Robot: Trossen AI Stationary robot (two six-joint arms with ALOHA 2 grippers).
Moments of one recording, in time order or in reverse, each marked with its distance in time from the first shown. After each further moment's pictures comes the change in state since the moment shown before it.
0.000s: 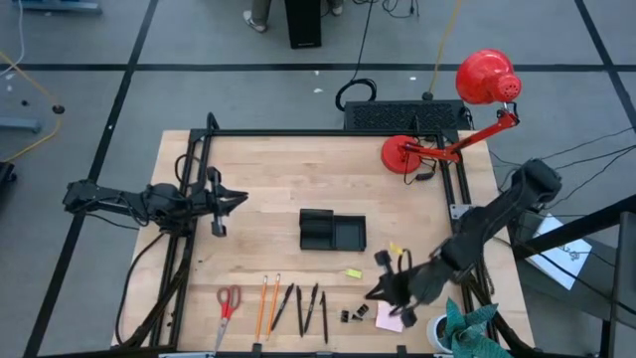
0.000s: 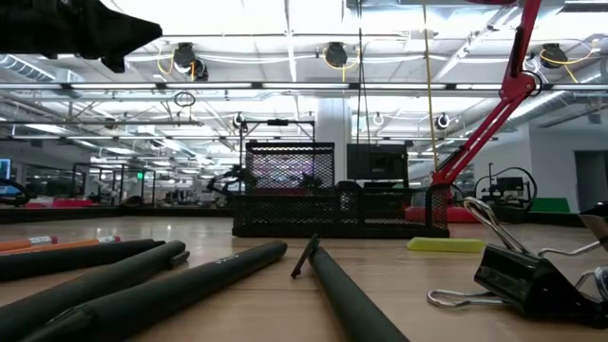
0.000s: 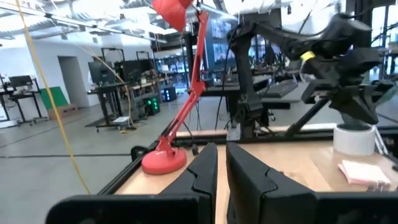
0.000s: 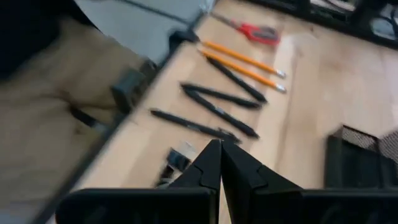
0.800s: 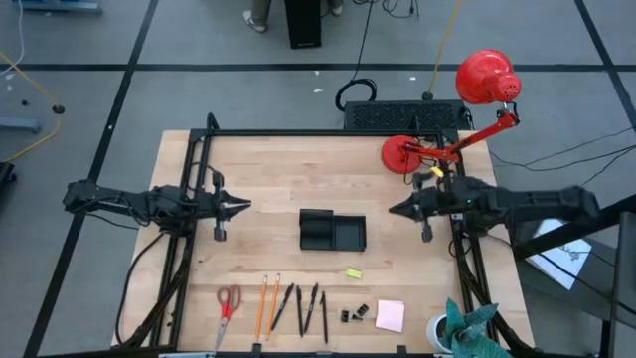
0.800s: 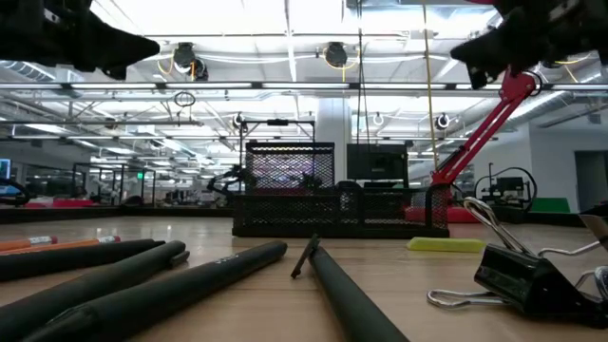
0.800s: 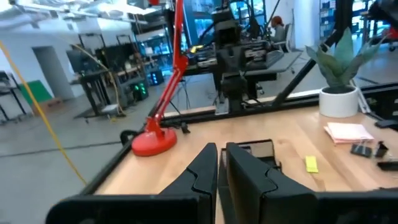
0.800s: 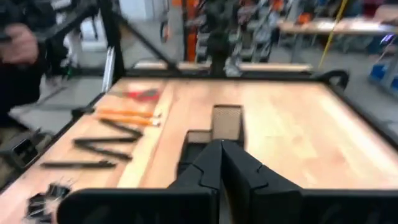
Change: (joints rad) left arm 0.000 0.000 0.000 -0.106 0.052 0.046; right arm -0.698 -0.872 -0.551 0.099 -0.422 -0.119
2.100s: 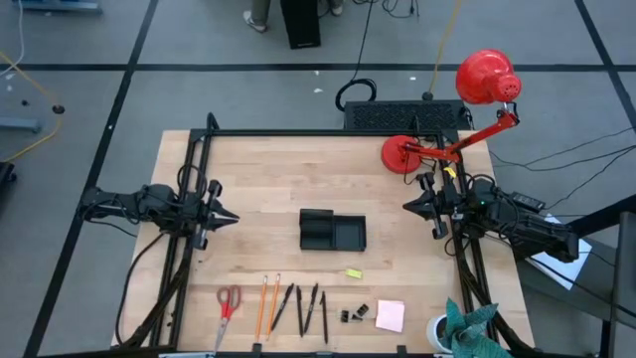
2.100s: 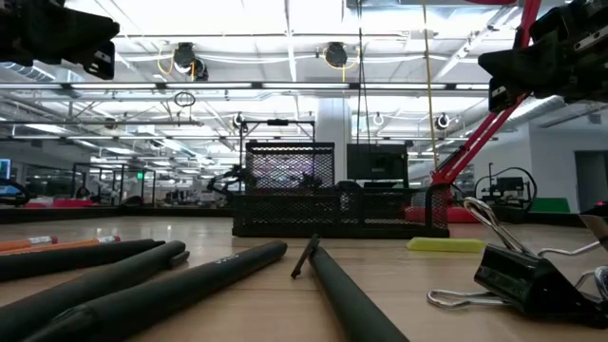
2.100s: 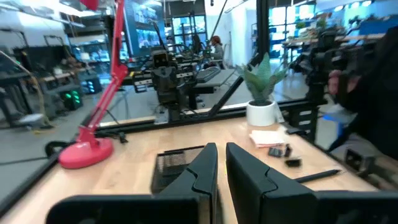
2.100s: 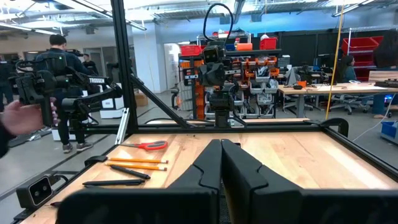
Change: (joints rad) left arm -0.001 -0.260 0.001 -0.247 0.268 -0.100; right arm -0.349 -0.550 -0.338 0.165 -0.371 0.110
